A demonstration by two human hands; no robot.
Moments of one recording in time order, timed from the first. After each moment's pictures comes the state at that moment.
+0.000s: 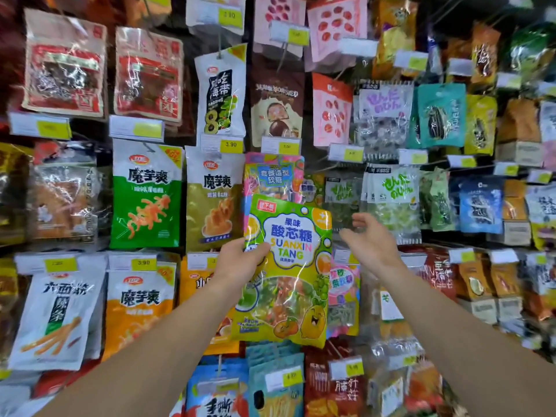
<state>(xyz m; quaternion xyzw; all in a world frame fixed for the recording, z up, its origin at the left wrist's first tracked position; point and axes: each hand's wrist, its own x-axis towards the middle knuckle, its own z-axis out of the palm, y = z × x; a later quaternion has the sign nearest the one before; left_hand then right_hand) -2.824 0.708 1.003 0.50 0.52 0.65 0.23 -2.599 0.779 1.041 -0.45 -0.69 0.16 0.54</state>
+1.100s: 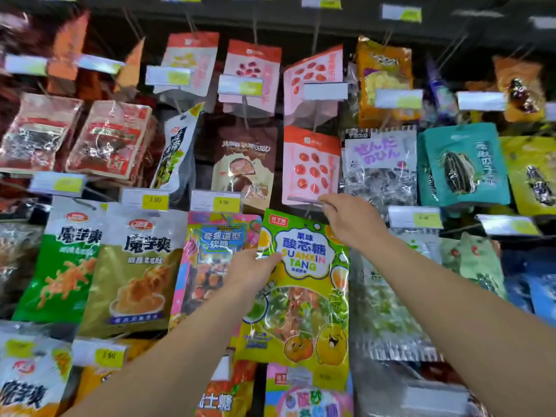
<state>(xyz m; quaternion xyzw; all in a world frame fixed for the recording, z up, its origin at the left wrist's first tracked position) -2.703 0.912 1.113 0.43 0.55 0.71 0.08 -2.540 1.000 1.212 -0.28 -0.81 -0.19 0.48</state>
